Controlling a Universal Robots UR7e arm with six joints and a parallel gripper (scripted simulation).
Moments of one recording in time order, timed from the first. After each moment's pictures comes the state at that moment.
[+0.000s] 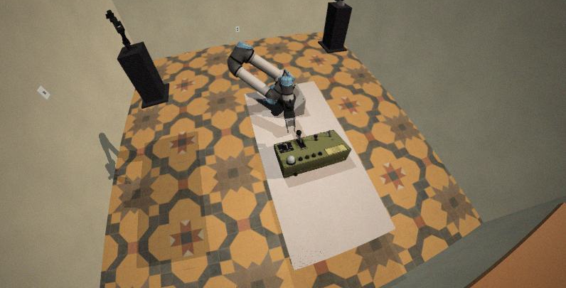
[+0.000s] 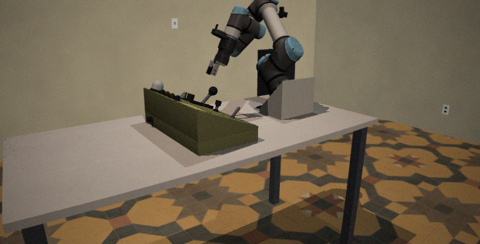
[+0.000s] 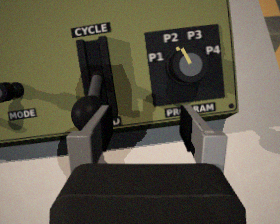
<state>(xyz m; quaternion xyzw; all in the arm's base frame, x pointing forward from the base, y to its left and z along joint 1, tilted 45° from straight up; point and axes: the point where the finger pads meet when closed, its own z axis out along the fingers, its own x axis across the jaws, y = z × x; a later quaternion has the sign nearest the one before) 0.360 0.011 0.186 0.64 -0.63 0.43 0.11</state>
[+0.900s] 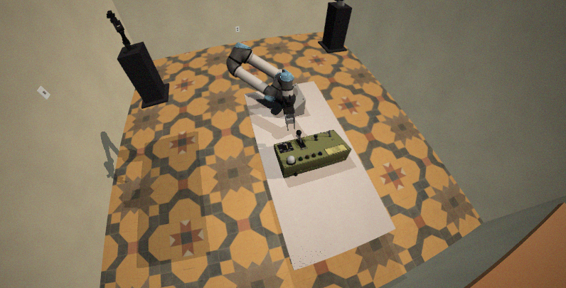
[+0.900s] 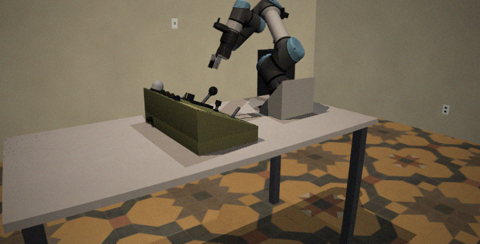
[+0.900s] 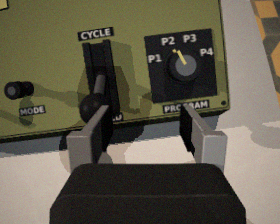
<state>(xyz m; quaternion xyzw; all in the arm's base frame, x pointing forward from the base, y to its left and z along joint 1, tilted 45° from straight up) 0.349 0.032 0.206 0.64 -0.63 0.43 0.11</state>
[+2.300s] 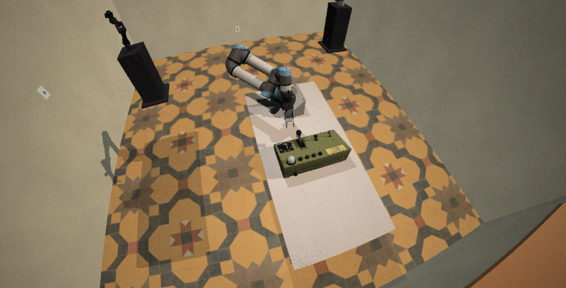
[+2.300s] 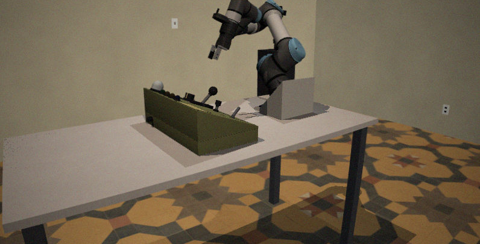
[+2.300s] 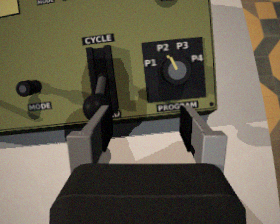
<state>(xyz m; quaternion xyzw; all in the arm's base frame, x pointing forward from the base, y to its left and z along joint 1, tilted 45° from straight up) 0.343 0.056 0.241 0.65 -0.63 0.42 0.12</state>
